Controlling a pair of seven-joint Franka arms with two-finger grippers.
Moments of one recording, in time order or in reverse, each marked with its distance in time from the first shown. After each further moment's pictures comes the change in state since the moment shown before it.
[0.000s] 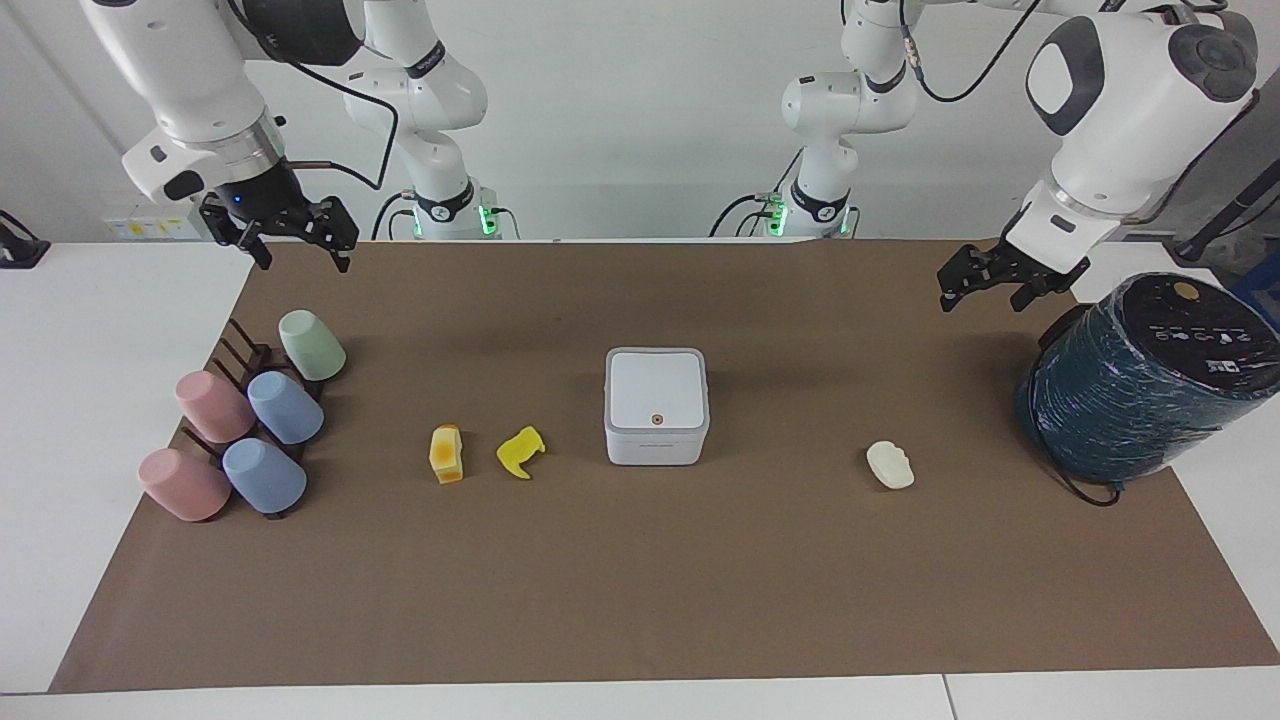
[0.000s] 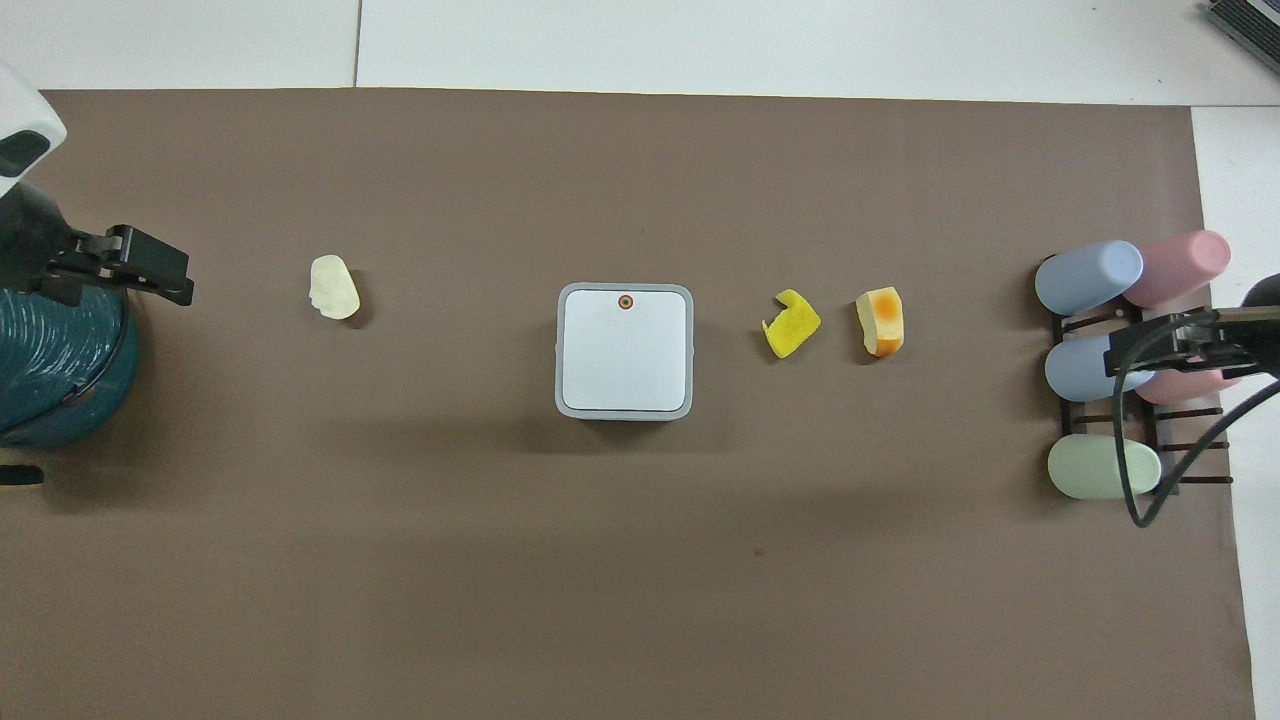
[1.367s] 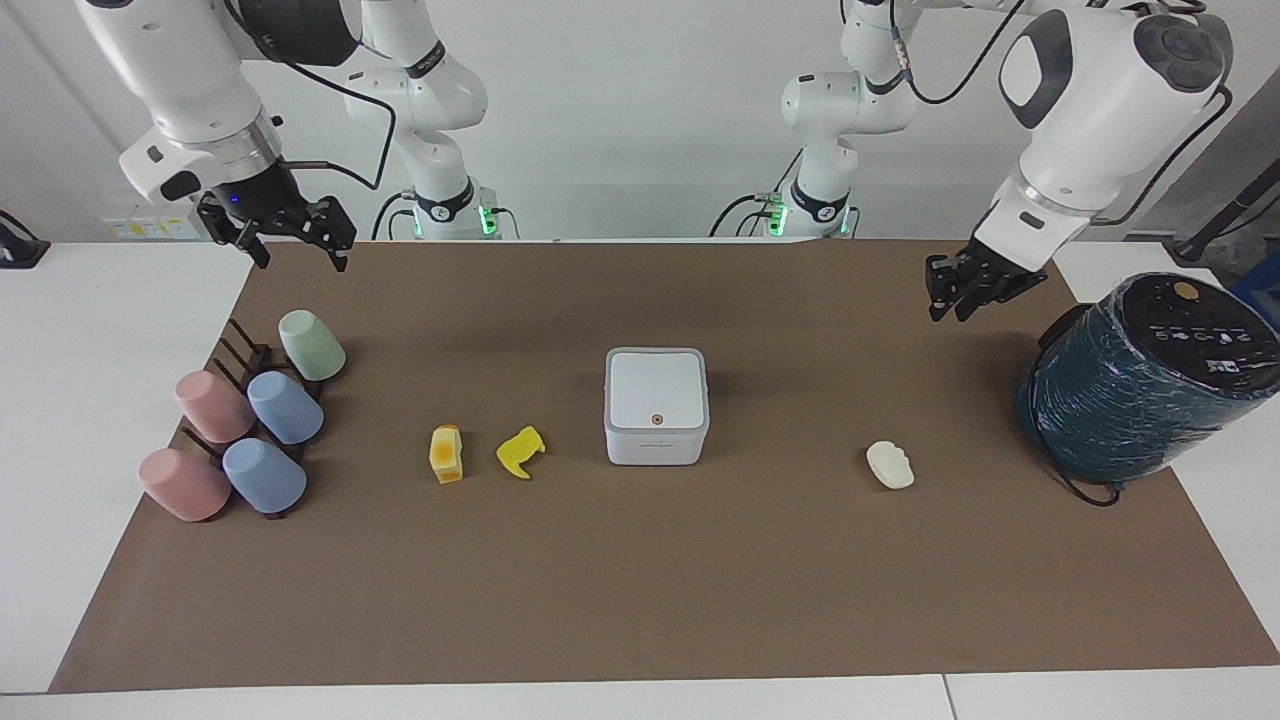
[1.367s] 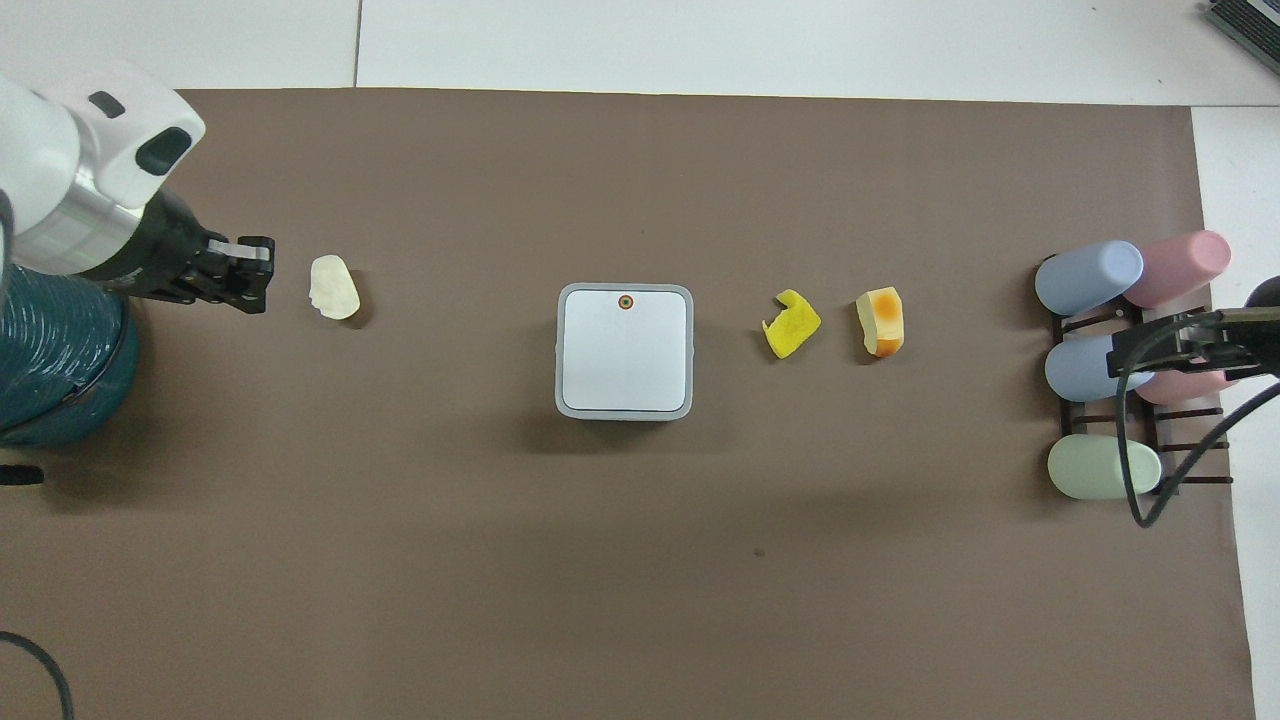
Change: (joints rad) left arm -0.146 0.003 -0.015 -0.032 -0.066 0.056 -0.282; right arm 0.000 0.000 -0.004 0.000 0.000 -0.001 0.000
